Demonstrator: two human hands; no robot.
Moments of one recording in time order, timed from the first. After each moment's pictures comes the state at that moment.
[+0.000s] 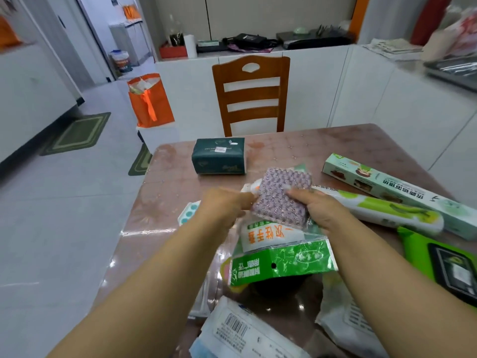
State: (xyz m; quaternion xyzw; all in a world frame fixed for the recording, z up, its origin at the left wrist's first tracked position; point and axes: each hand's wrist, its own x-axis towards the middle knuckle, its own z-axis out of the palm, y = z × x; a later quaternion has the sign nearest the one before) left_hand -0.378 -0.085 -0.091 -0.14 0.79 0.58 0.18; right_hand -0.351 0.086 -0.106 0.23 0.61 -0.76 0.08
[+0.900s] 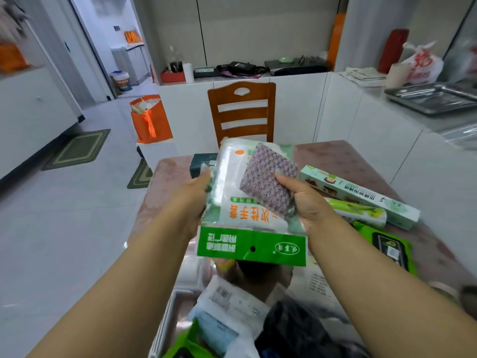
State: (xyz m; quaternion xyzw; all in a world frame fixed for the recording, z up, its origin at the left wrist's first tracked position) left_hand -0.297 -0.097 0.016 -0.12 0.70 0.70 0.06; right_hand -0.294 0.082 -0.037 0.12 0.55 -0.83 0.05
